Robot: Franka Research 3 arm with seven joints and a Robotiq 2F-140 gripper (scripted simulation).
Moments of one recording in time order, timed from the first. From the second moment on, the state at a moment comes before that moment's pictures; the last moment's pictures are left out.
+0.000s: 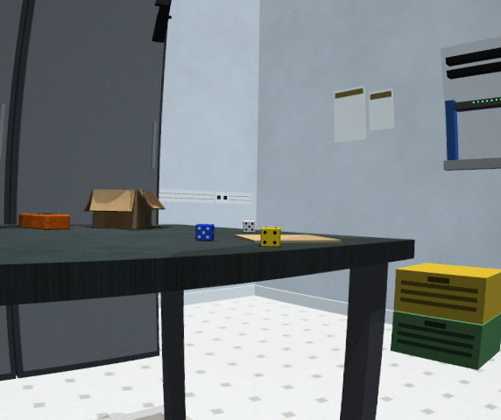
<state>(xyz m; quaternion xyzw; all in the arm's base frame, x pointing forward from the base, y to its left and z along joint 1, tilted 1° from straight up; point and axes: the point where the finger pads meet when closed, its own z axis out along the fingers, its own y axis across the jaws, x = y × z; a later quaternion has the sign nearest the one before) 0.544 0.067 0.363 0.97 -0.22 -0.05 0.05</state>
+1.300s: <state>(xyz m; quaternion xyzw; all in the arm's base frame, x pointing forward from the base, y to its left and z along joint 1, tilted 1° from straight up) 0.552 -0.243 0.121 0.90 -0.43 -0.02 0.01</state>
